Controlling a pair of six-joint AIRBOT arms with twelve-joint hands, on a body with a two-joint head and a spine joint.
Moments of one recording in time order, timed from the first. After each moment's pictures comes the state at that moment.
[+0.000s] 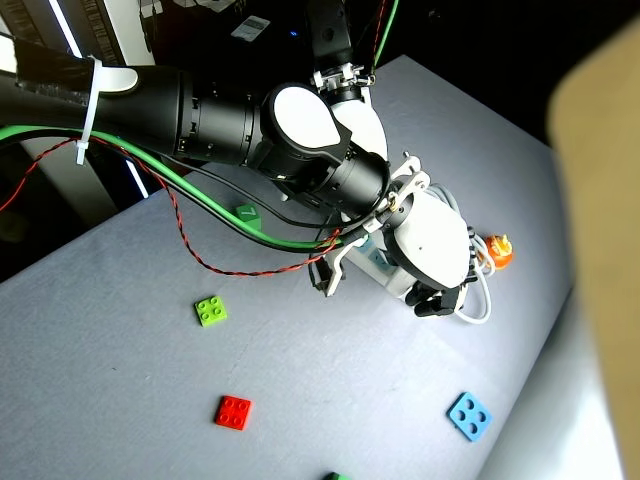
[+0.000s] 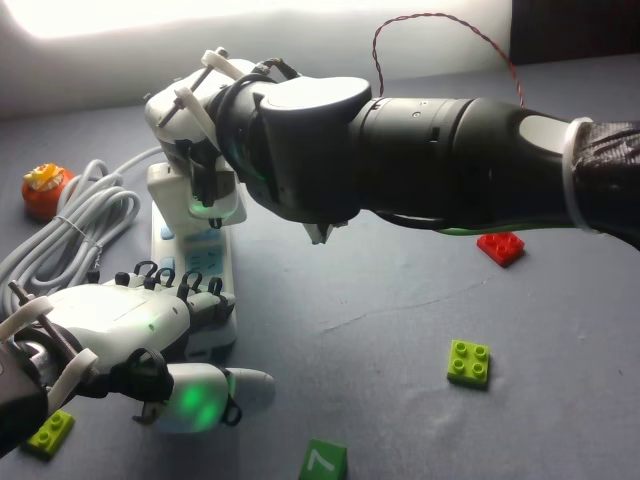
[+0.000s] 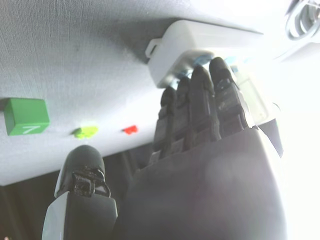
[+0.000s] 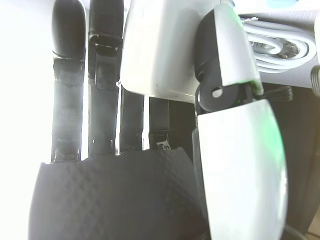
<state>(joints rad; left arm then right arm) 0.64 -0.85 0.68 -1.29 -0.56 1.97 -0.12 -1.91 1.65 -1.30 -0.44 0.30</state>
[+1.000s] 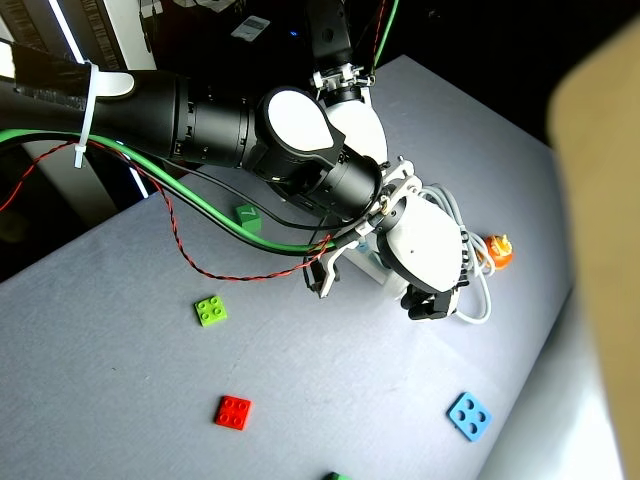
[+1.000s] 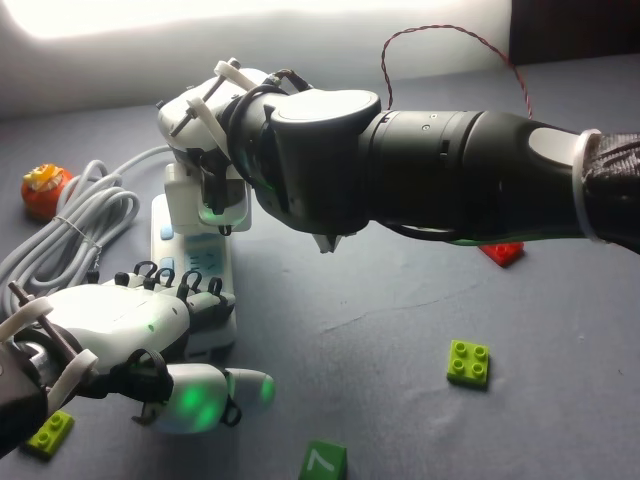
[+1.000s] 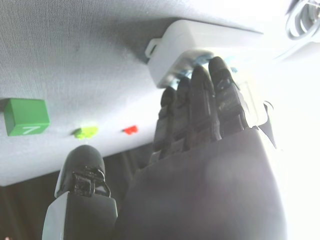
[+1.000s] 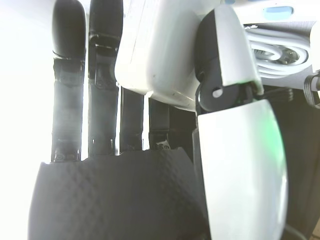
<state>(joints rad) 0.64 -0.85 0.68 -1.29 -0.56 1.97 -0.14 -1.89 1.63 -1.28 -0.46 0.30</state>
